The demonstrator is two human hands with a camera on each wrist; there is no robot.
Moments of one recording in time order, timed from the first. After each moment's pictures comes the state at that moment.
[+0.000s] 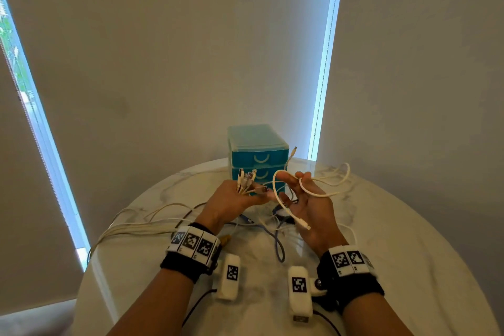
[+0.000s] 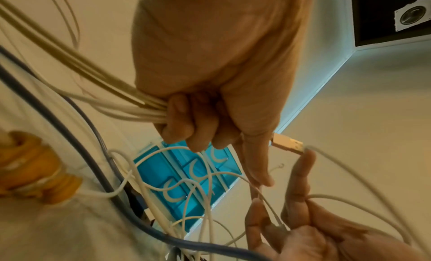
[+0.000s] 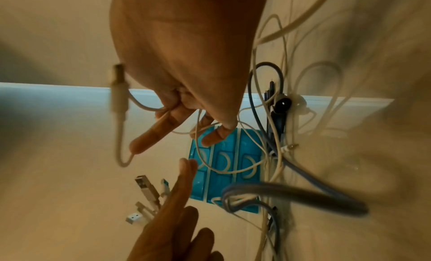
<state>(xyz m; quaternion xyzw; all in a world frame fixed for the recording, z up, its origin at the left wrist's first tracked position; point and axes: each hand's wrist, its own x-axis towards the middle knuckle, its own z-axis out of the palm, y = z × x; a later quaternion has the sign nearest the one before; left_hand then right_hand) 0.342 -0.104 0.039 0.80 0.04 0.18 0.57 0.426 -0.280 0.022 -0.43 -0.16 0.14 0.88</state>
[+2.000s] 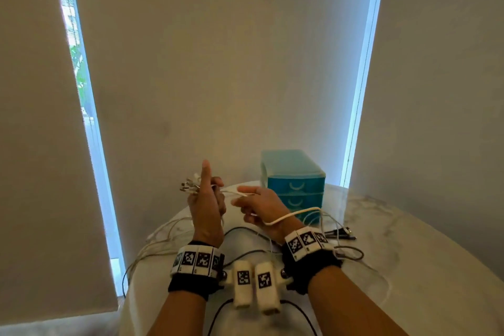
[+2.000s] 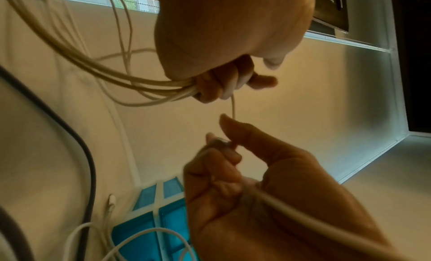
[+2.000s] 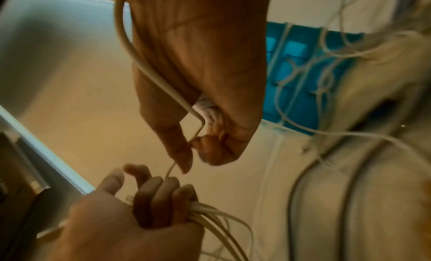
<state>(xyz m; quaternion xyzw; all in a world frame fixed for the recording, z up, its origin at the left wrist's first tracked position) 0.318 -0.024 0.059 0.44 0.15 0.49 0.74 0.390 -0.109 0.063 -0.62 -0.30 0.33 0.65</state>
